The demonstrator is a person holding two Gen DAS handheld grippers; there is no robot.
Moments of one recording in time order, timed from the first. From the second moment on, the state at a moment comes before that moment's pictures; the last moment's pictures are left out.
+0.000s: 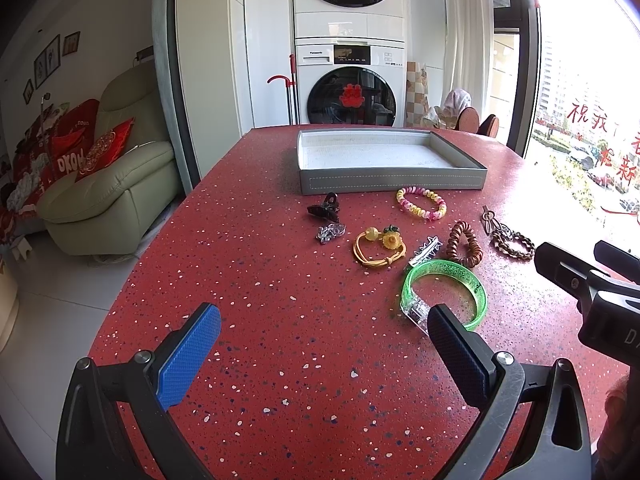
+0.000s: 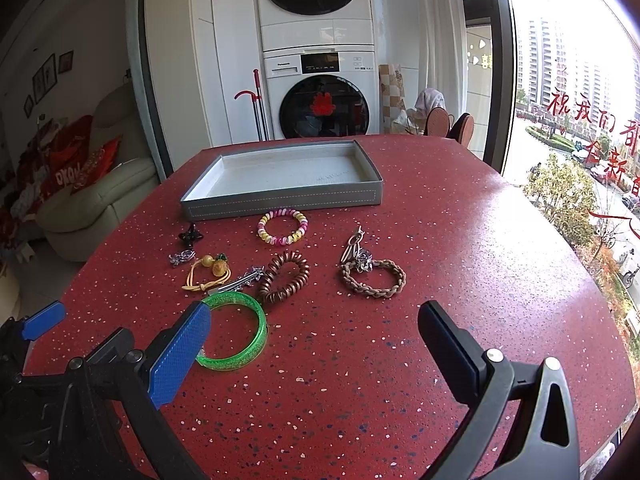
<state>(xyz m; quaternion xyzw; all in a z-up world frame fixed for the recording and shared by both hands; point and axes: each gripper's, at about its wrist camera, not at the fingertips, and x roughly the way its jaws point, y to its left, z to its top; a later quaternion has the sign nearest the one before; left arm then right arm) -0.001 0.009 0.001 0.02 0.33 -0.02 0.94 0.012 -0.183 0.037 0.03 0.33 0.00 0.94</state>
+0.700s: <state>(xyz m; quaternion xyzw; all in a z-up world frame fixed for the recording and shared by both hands) 0.000 0.008 0.000 0.02 0.34 -0.02 0.94 0.013 -0.184 0.037 0.04 0.33 0.00 0.94</state>
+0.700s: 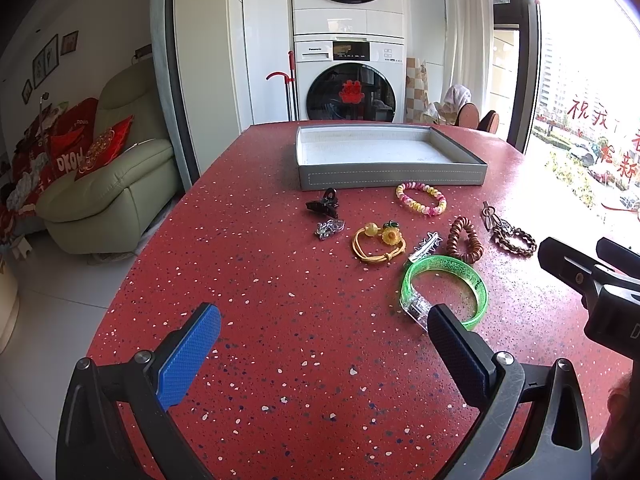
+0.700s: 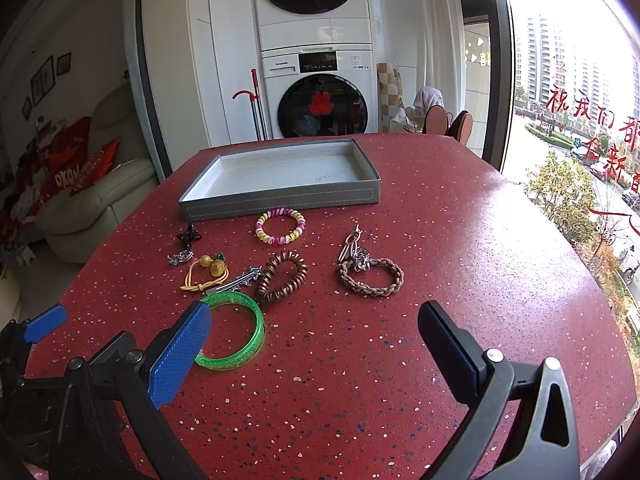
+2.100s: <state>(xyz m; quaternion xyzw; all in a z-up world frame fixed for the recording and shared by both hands) 0.028 -0.004 -0.005 0.01 0.39 -0.05 0.92 0.038 -0.226 0.025 0.05 0.37 -0.02 0.93</state>
